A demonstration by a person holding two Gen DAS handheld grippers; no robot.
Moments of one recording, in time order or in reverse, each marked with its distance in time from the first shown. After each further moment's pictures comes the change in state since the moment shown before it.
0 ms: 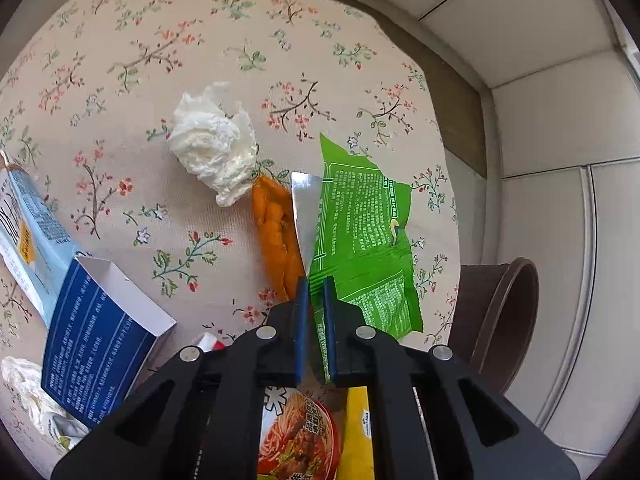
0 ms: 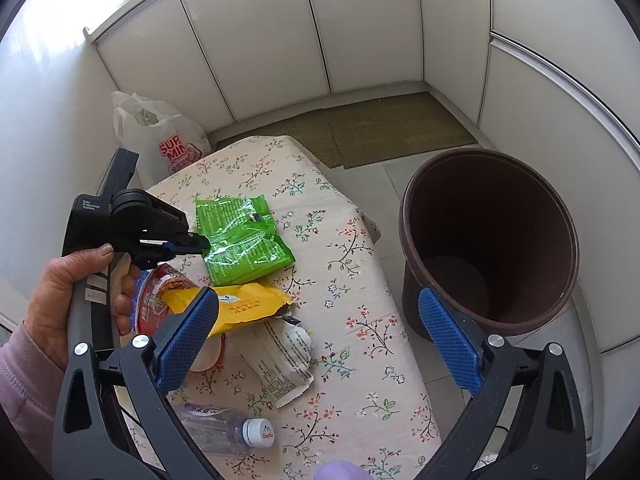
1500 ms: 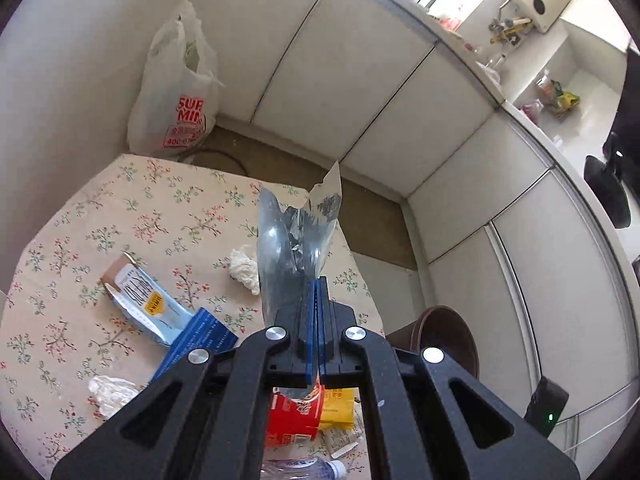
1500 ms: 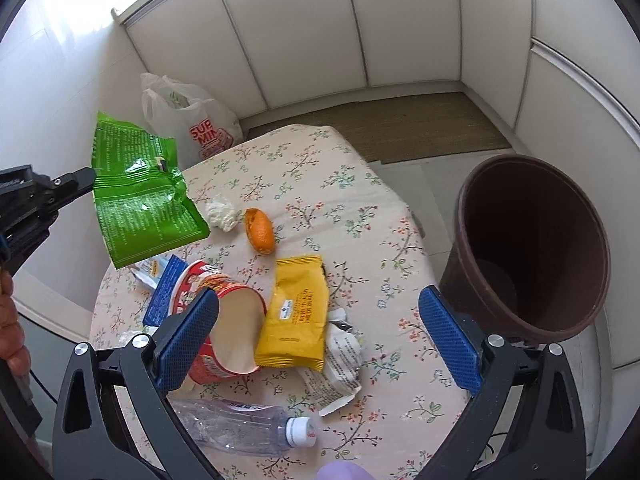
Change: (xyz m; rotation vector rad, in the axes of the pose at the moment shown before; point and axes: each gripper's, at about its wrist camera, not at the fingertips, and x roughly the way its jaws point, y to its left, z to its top) left arm -0.203 0.031 -0.099 0.206 -0.596 -0.163; right arm 0.022 0.049 0.006 -0.074 0.075 0.123
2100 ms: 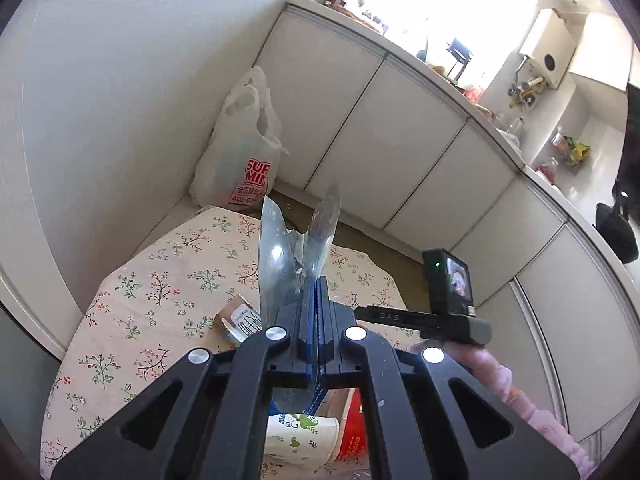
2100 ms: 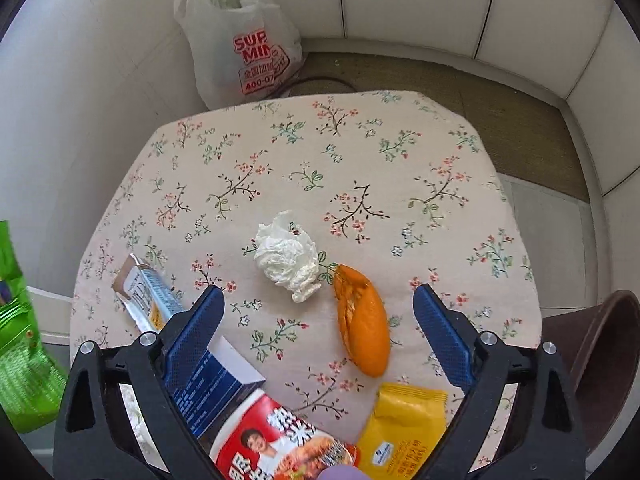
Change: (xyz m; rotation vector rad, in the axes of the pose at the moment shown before) left arm -0.081 0.099 -0.011 -0.071 -0.232 0.080; right arm 0.193 0.131 0.101 -0.262 0.321 -0.042
